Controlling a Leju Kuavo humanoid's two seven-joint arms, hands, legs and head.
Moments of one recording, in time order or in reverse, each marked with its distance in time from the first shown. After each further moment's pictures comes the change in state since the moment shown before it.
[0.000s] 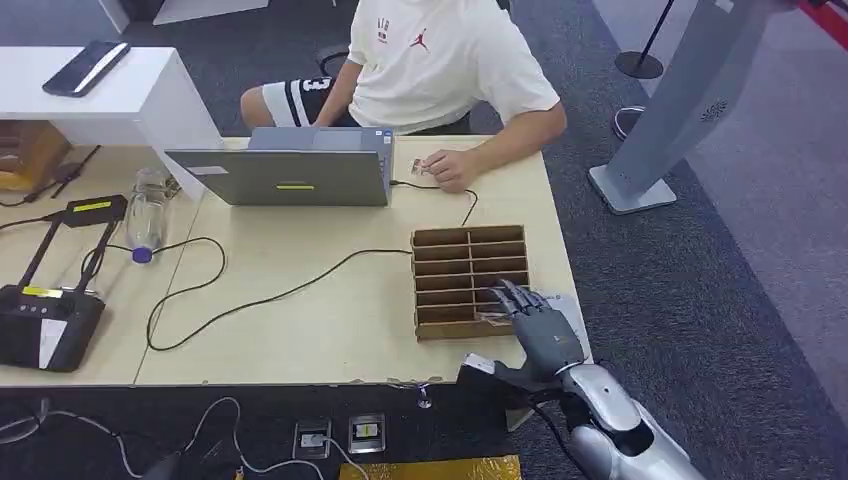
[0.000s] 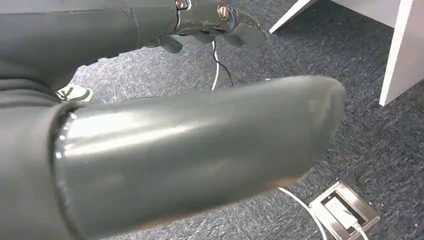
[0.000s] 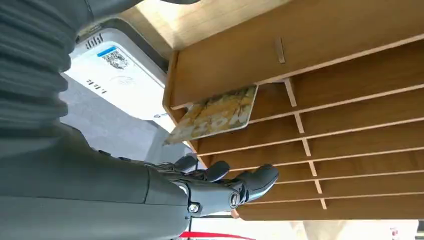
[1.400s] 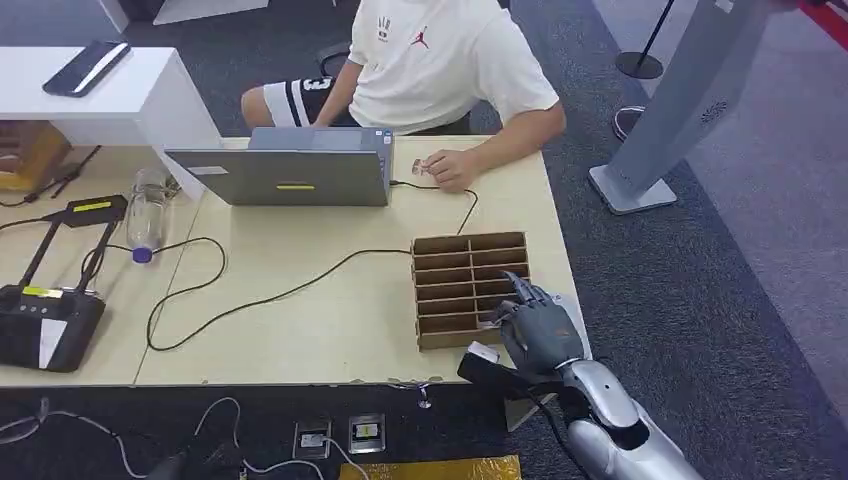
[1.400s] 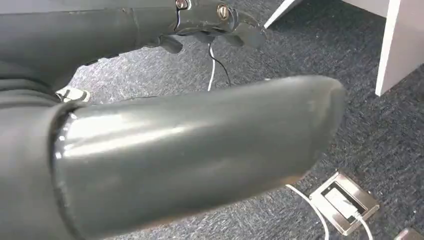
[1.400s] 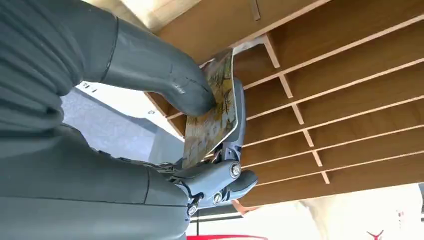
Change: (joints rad) left arm 0.000 -0.005 0.009 0.000 -0.039 -0.027 0.000; right arm -0.016 0.019 -0.002 0.033 -0.051 -0.085 -0.015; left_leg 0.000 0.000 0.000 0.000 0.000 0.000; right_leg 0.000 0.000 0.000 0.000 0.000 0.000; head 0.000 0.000
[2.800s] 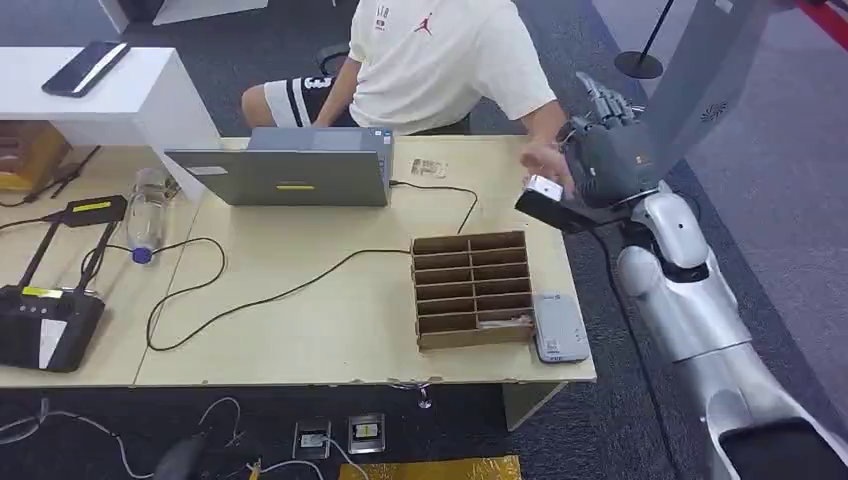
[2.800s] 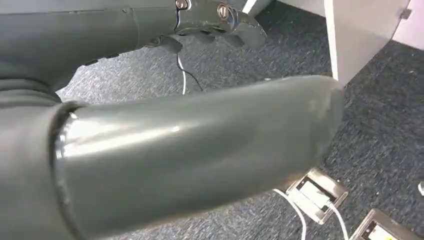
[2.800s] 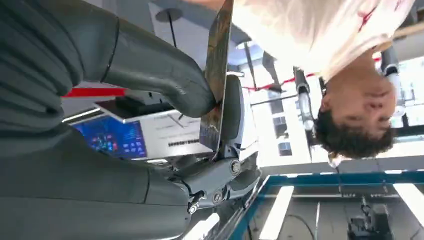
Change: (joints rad) left arm -0.054 -0.023 -0.002 -0.015 -0.103 -0.060 -0.014; right arm -0.561 0.046 -0.244 0.363 0.153 -0.118 -0.335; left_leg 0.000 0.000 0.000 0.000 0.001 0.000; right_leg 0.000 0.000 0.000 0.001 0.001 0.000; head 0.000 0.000
